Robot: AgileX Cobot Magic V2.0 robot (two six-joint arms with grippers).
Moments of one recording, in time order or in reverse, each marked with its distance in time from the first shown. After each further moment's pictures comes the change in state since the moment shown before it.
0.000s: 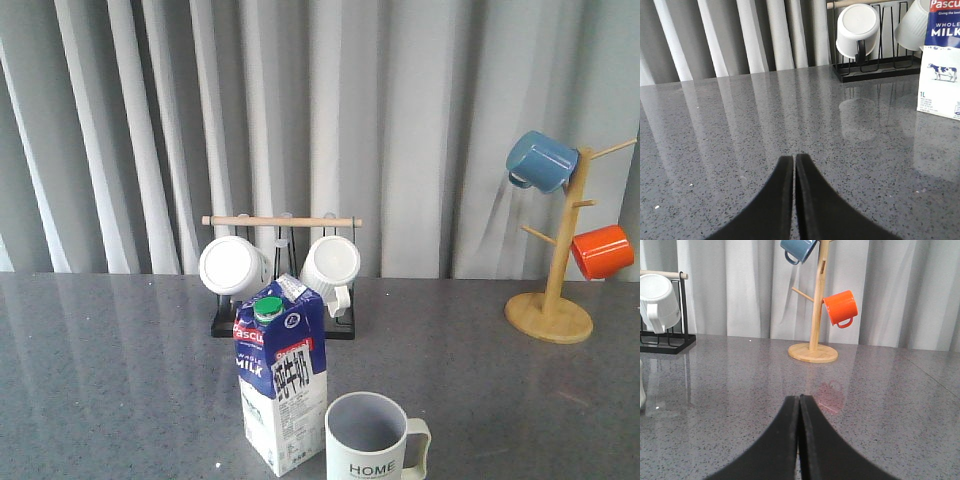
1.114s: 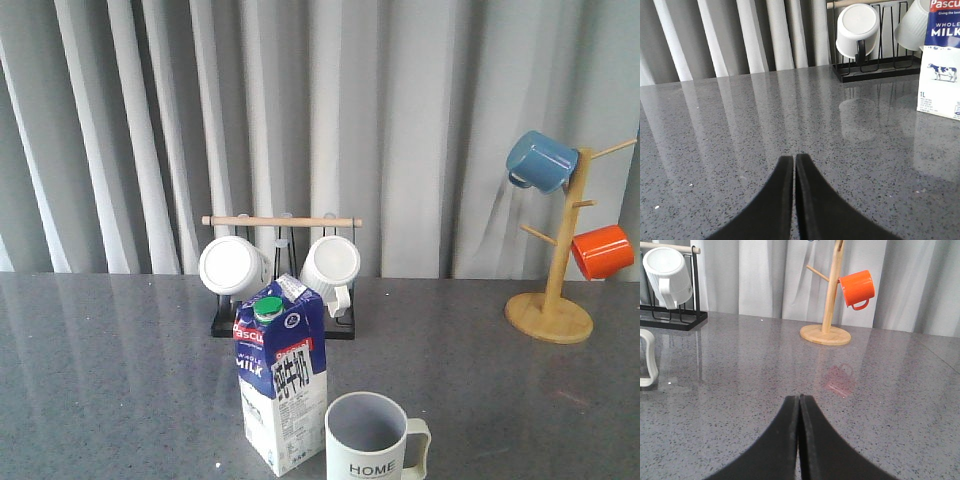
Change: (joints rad) left arm 0.000 0.000 0.000 0.000 -0.001 0.001; right arm 0.049 0.057 -0.009 -0.042 0.030 0.019
